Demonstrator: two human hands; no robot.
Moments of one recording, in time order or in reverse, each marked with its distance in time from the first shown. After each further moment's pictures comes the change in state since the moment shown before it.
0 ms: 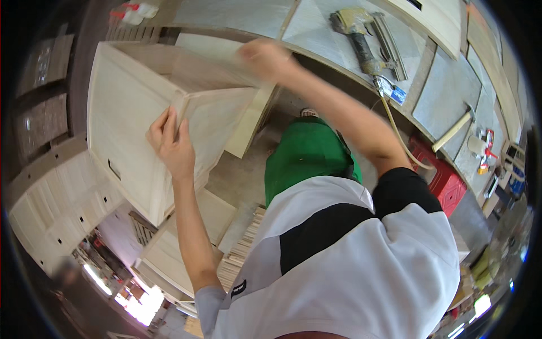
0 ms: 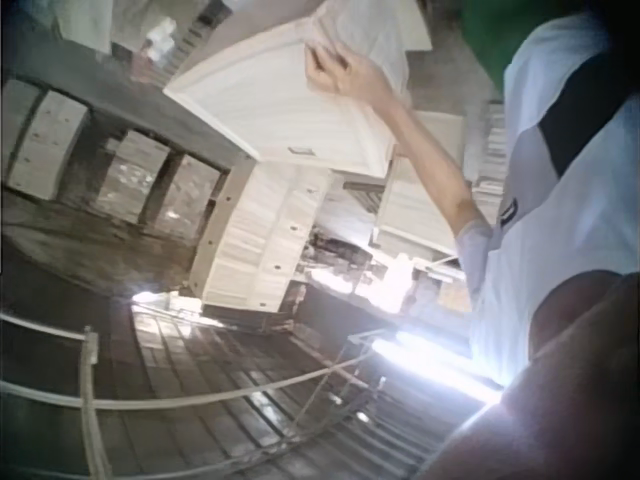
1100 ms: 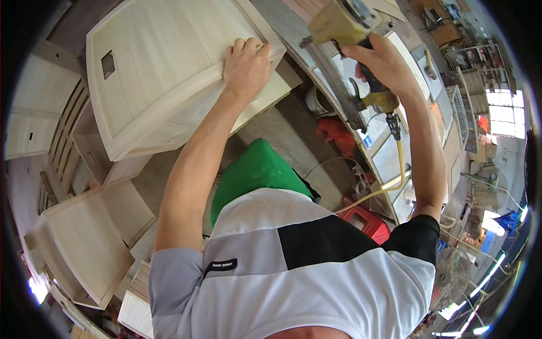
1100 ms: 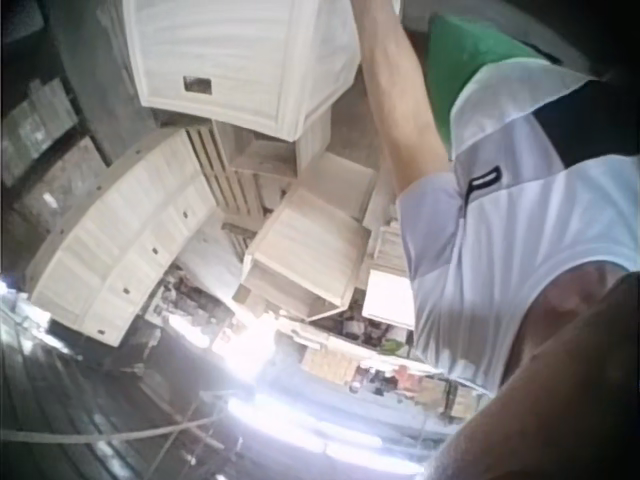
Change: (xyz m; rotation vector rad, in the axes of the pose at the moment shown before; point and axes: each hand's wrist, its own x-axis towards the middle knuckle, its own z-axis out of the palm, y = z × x) left_hand -0.013 -0.027 0.000 0.035 0.225 0.087; right_hand -0.076 -0.264 -0.091 -0.400 -0.084 0.128
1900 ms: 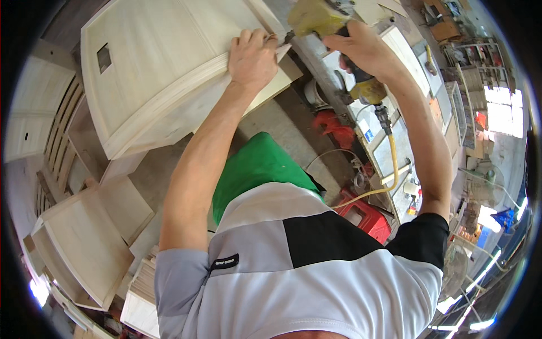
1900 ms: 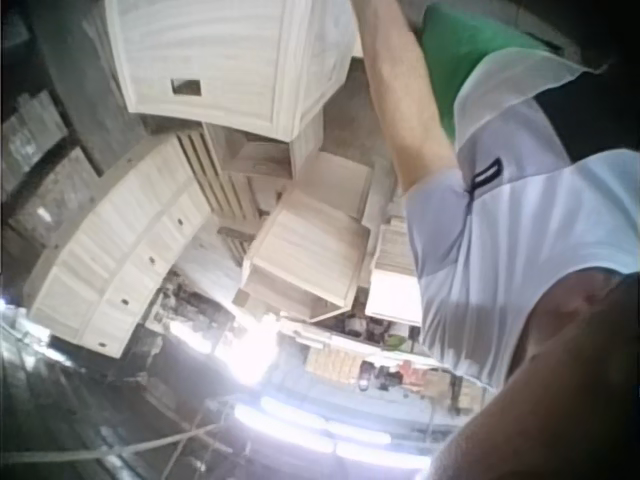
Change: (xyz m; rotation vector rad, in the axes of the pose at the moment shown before) left_hand 0.000 -0.001 0.013 -0.015 0.071 0.024; right_hand 0.022 -0.021 0.033 -0.010 -0.111 -0.130
